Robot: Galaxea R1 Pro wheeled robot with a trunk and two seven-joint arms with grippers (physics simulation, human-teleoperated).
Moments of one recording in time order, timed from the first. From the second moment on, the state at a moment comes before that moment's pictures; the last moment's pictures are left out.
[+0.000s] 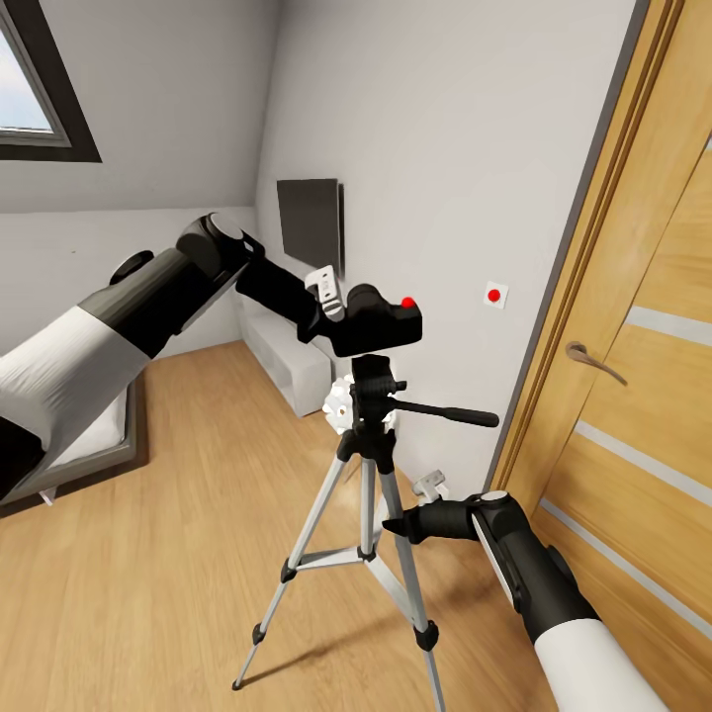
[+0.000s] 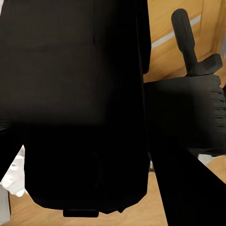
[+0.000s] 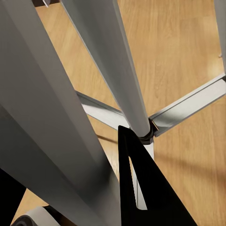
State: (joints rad) left arm -1.63 0.18 -0.86 -0.95 0.13 0.60 -1.19; right arm -0.59 0.00 0.09 -1.07 0.24 0.66 0.80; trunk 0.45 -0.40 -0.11
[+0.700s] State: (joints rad) left arm -1.63 0.20 -0.85 -1.02 0.13 0.61 -1.33; right arm -0.59 0.00 0.09 -1.07 0.24 0.65 0.80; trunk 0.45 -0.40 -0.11
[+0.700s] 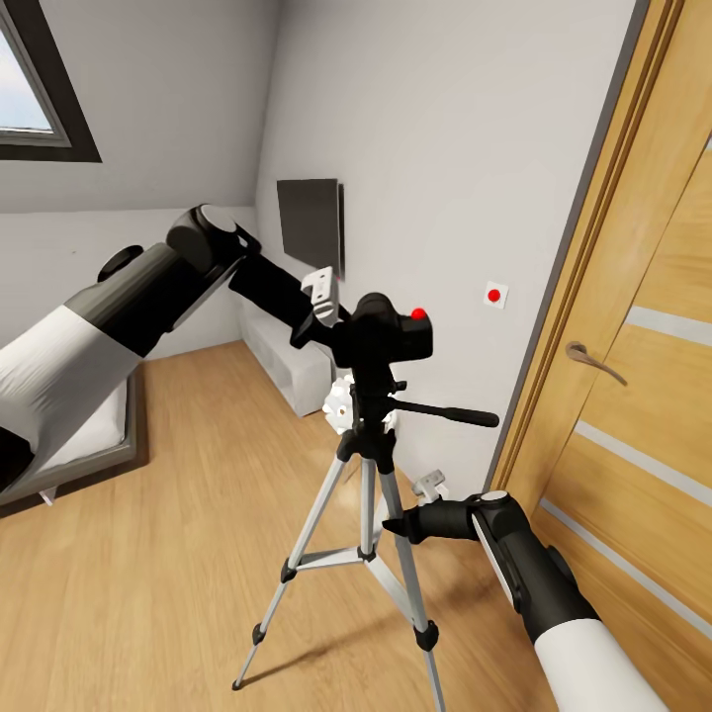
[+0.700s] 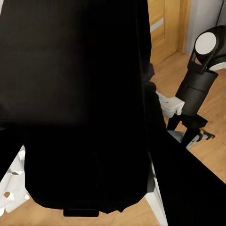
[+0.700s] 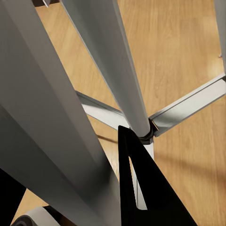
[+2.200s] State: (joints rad) left arm -1.63 0.24 -0.85 -1.12 0.15 0.80 -1.22; right arm -0.59 0.00 0.09 -1.07 0.24 0.65 0.80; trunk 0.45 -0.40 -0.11
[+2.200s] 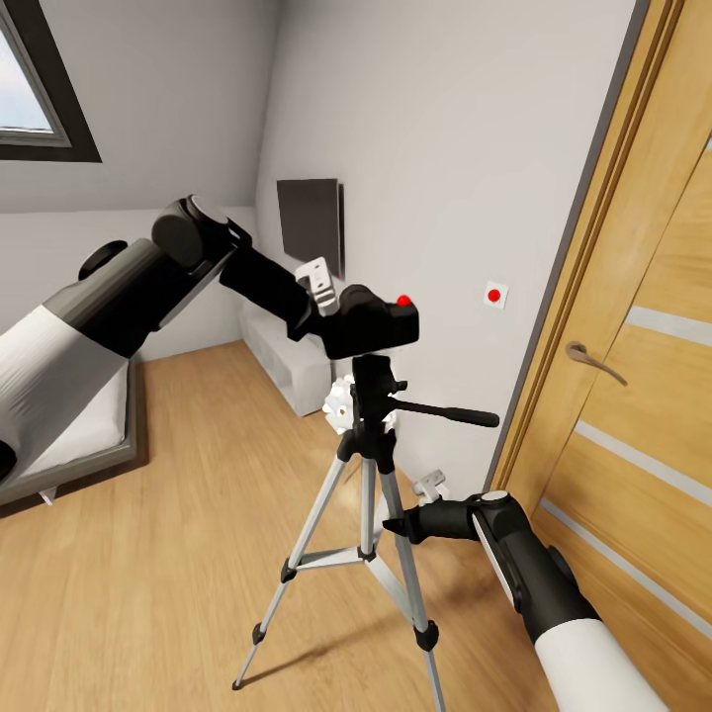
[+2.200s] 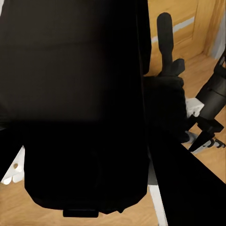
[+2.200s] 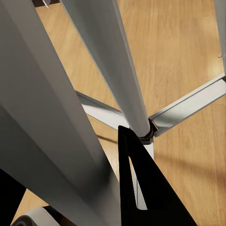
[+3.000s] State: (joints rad) left arm -1.63 0.27 -0.85 -1.13 0.21 0.80 -1.20; right arm -0.59 0.00 0.09 -1.07 0.24 0.65 0.80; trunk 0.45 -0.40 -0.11
